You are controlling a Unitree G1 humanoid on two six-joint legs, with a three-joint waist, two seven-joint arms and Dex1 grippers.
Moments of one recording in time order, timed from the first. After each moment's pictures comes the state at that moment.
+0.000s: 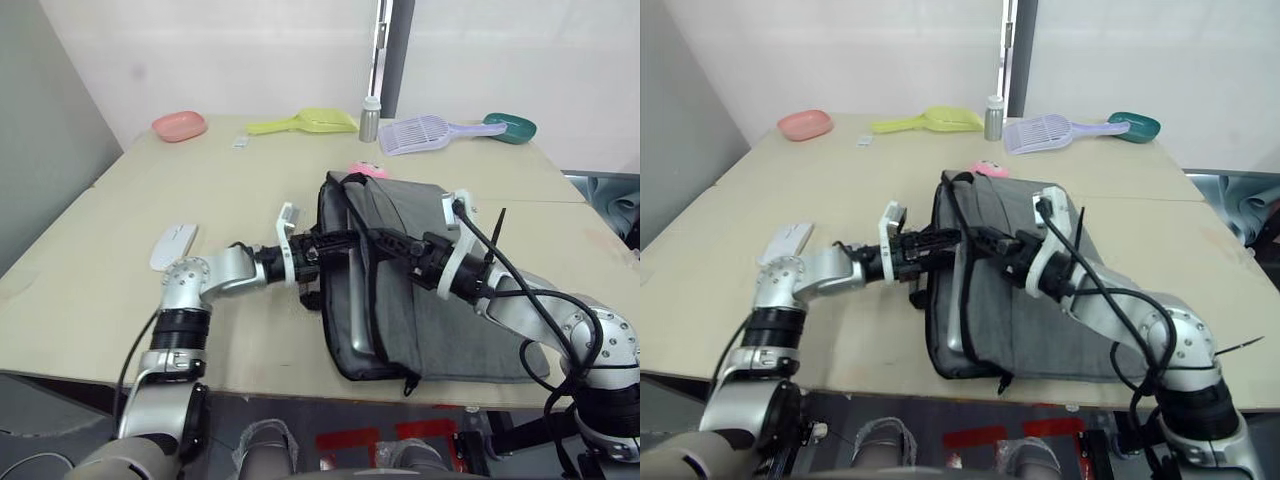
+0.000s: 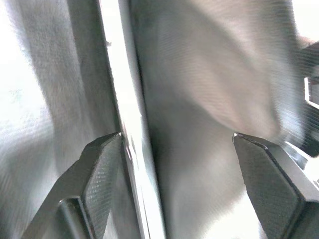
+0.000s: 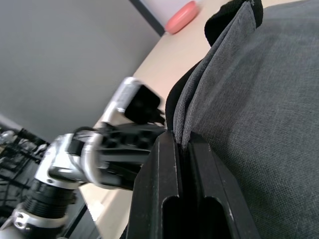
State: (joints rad) left arm -0.63 0.33 0.18 0.26 -1.78 1.34 0.12; right arm -0.31 -0.58 -0.08 -0.50 1.62 0.86 -0.20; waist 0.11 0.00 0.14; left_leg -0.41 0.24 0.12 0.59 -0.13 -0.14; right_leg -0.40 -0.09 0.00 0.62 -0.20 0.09
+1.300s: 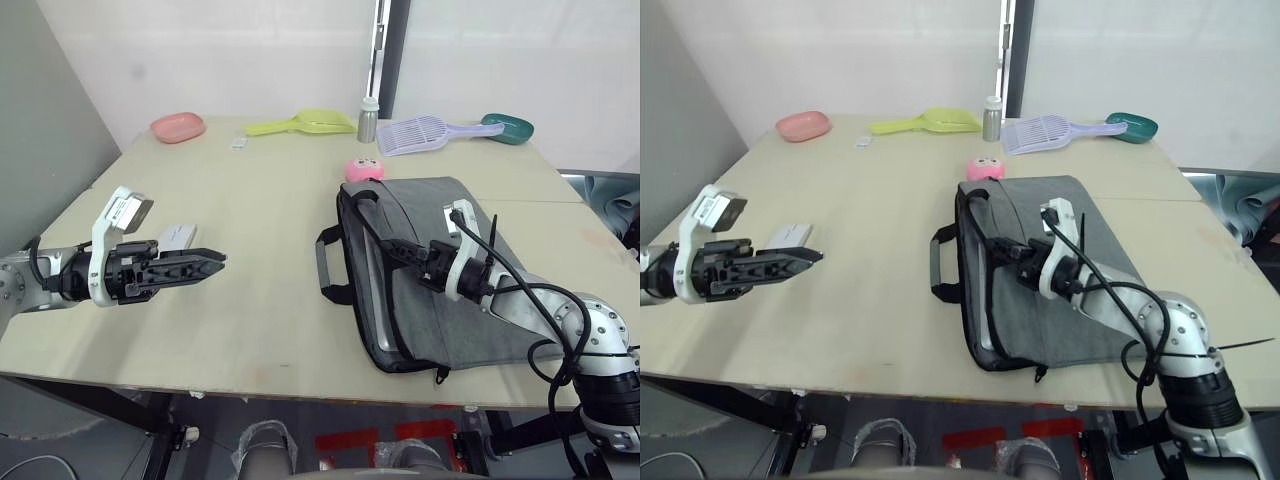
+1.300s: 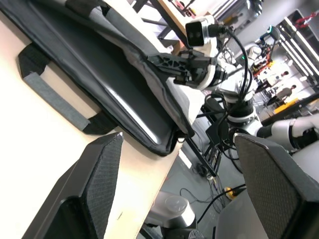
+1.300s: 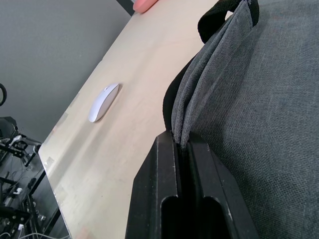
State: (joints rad) left arm -0.23 1.11 0.32 -0.05 -1.18 1.15 -1.22; right arm -0.31 -0.58 -0.08 -0.36 1.46 0.94 -0.04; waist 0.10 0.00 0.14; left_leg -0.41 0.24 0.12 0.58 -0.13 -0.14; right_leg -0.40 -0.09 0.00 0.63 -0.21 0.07
